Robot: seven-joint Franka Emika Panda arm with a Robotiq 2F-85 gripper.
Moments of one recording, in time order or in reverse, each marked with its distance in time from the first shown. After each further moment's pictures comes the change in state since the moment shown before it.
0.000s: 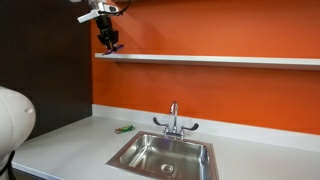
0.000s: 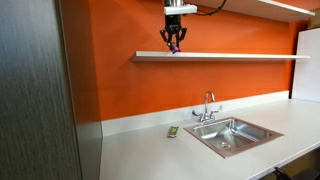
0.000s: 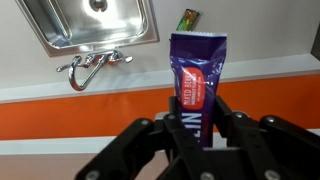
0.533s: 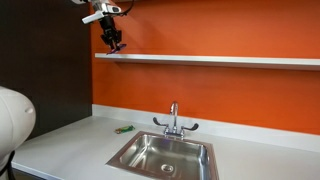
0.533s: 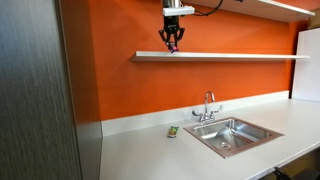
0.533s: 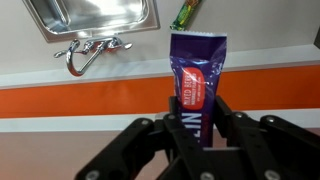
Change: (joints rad) arm 0.001 0.065 -0.005 0.088 -0.028 0.002 -0.030
